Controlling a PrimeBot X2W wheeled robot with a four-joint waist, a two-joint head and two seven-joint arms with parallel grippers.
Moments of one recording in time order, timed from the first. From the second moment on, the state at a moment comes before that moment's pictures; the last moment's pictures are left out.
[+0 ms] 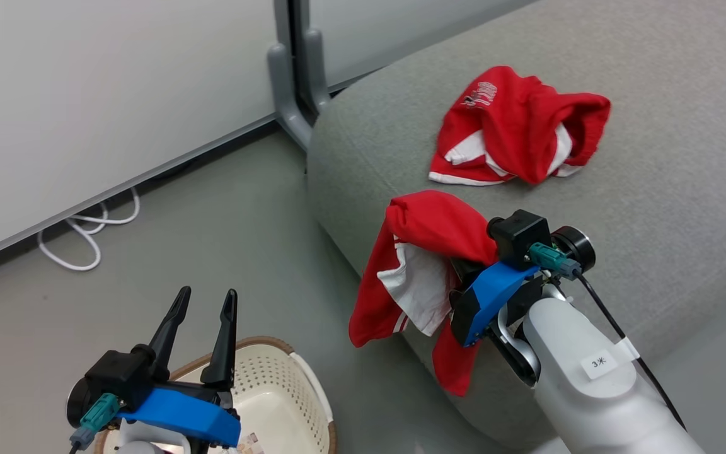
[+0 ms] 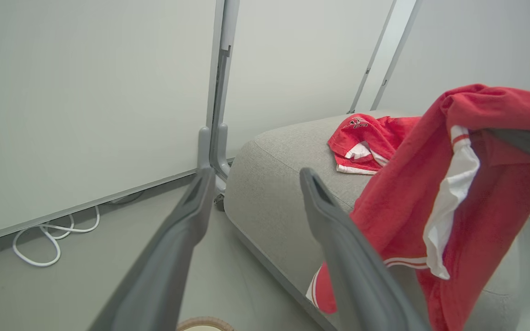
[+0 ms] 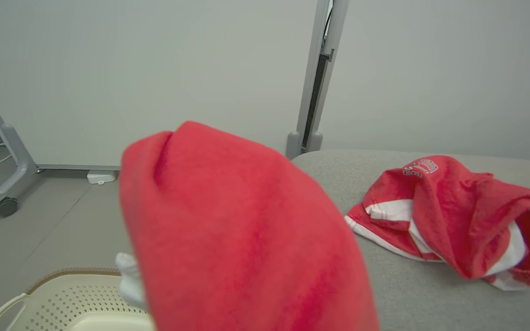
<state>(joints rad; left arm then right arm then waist) -0.11 0.21 -0.26 0.27 -0.42 -0.13 -0.26 -0.66 -0.05 0.47 0.77 0.23 0.13 -0.26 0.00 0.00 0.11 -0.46</state>
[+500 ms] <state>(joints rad) -0.11 0.21 -0.26 0.27 -0.40 -0.13 -0.26 -0.65 -0.05 0.44 0.76 0.22 0.13 -0.26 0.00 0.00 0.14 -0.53</state>
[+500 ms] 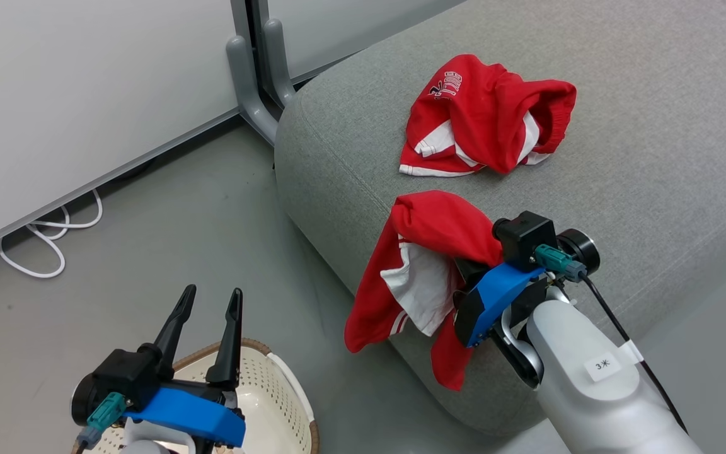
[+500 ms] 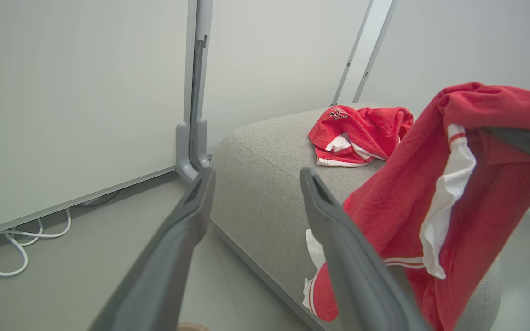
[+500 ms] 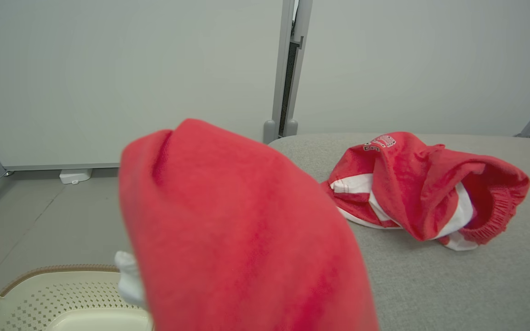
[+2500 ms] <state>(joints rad) -0.44 0.32 -0.39 0.10 -0.33 -0.13 -0.26 -1.13 -0.32 -0.33 0.92 -0.04 0.13 -0.26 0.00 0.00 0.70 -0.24</state>
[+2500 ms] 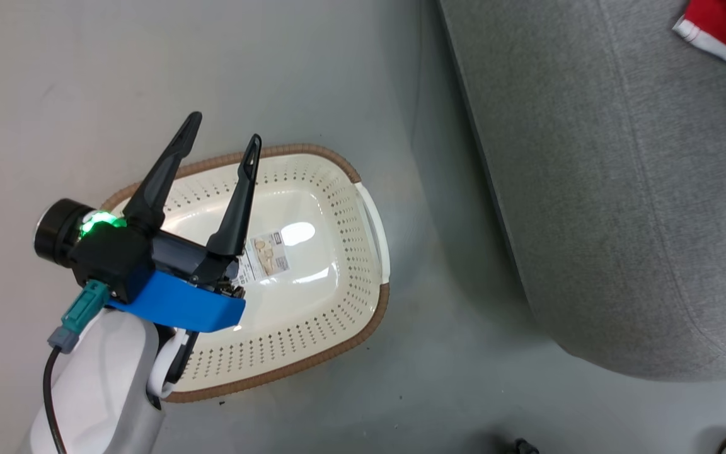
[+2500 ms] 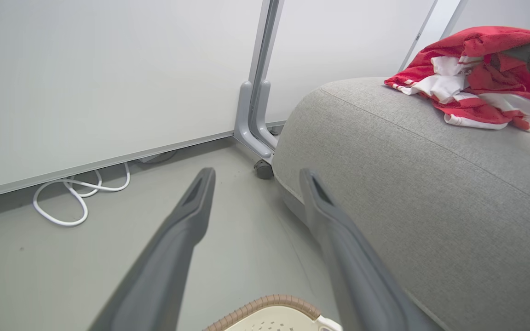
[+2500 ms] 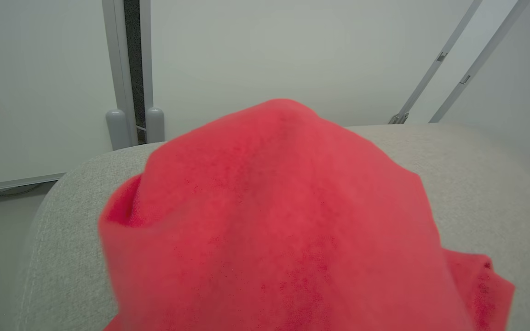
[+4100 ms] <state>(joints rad) 0.04 0.11 -0.13 0.24 -0.38 -0.13 -0.26 -0.20 -0.09 -0.09 0.33 -0.03 0.13 -0.18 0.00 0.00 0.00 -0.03</state>
